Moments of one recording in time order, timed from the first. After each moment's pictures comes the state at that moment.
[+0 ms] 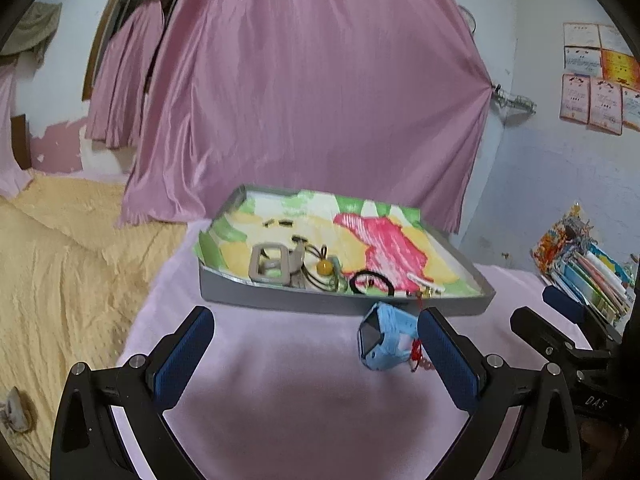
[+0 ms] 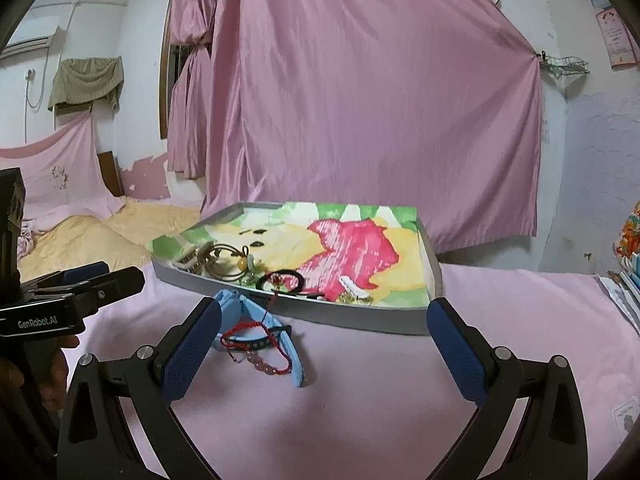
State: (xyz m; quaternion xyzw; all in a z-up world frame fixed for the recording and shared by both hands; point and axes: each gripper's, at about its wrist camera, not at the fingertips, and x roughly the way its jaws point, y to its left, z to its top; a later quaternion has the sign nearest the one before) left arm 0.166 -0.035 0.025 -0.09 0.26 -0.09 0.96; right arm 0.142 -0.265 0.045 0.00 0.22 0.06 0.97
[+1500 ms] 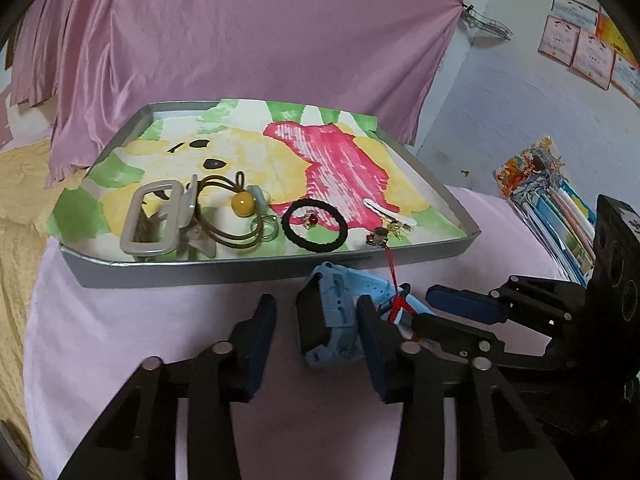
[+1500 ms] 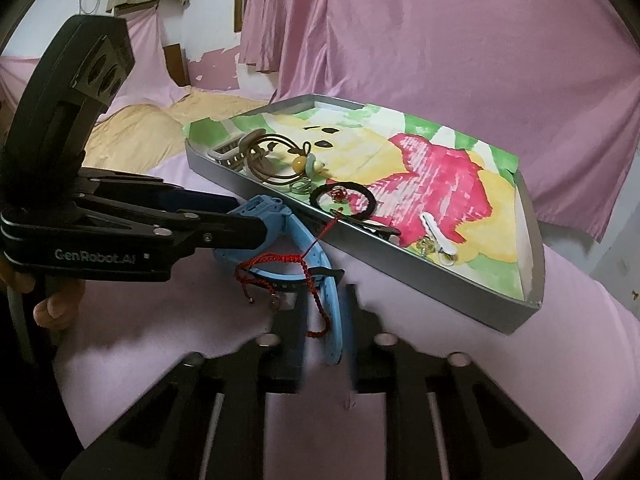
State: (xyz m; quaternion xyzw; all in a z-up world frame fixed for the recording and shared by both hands) left arm 0.239 -0.085 -0.005 -0.06 0.41 -0.20 0.89; right arm 0.201 -0.229 0.010 -0.11 0.38 0.20 0.90
